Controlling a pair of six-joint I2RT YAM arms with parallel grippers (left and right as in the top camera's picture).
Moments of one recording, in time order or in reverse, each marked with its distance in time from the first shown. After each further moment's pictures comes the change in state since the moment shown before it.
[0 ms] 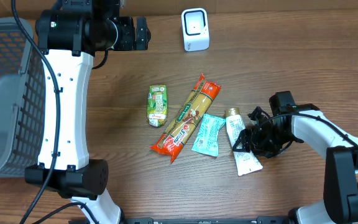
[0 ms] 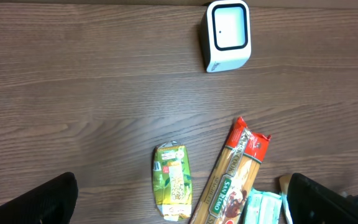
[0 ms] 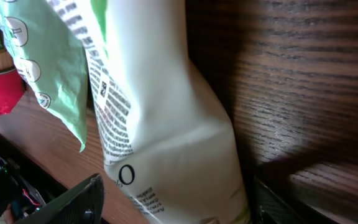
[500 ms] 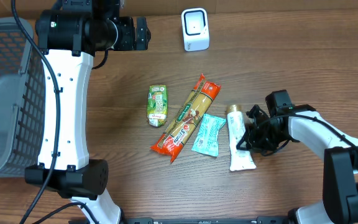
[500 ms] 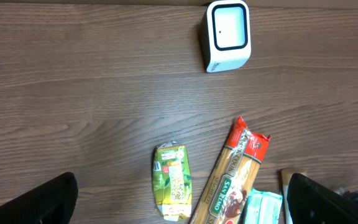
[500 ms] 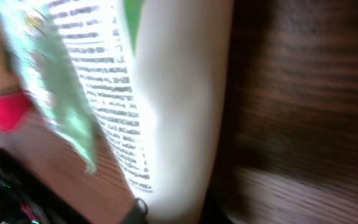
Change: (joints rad) left arm 0.000 0.000 0.000 0.000 0.000 0.000; right arm 0.031 -0.006 -0.007 0.097 0.002 0.070
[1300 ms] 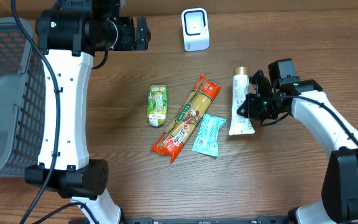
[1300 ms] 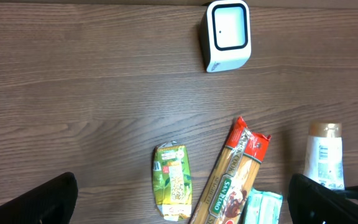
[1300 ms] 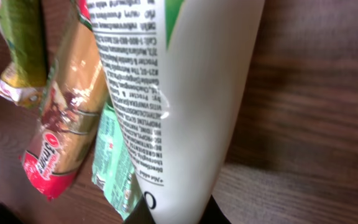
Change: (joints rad) left arm 0.000 0.000 0.000 0.000 0.000 0.000; right arm 0.002 0.017 0.291 -0.021 0.091 0.045
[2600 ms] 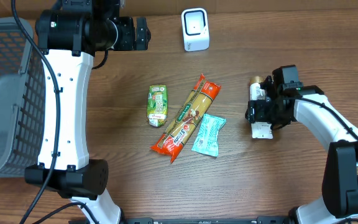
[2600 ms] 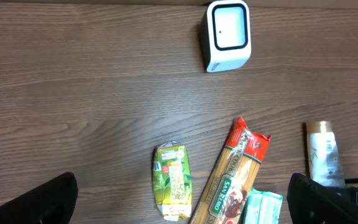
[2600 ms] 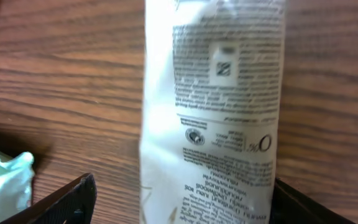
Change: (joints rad) left arm 0.000 0.000 0.000 0.000 0.000 0.000; right arm -0.053 0.030 -0.092 0.060 0.271 -0.047
